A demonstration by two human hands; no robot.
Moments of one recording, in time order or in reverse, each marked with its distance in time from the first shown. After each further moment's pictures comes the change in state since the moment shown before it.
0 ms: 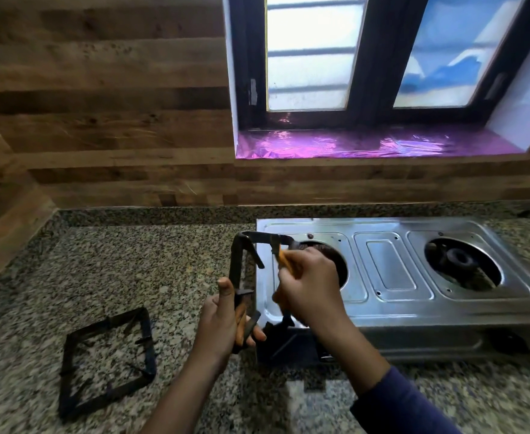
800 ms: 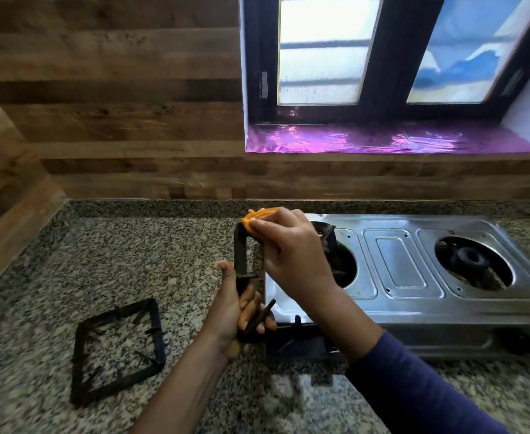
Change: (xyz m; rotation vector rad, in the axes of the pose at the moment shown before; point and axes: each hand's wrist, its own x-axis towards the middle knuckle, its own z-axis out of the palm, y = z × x) left_hand 0.010 0.001 -0.007 -0.338 -0.103 -0.210; right_hand 0.024 -0.043 0.013 -0.163 0.039 -0.568
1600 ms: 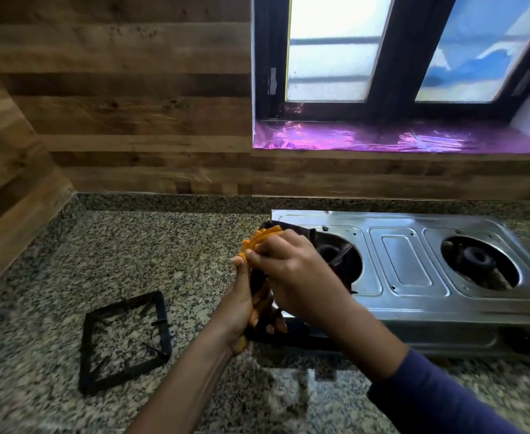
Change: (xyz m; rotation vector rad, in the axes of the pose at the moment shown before) left_hand -0.003 -0.001 -0.003 0.167 -0.040 -0.059; right_hand -0.026 -0.011 -0.011 -0.074 -0.210 -0.273
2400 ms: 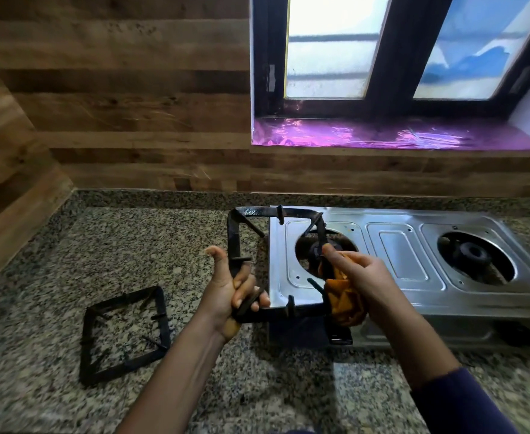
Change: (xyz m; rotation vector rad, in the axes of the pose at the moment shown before) left_hand -0.004 0.011 -0.010 -0.245 0.026 0.113; right_hand -0.067 0.054 -0.025 0.982 0.119 1.307
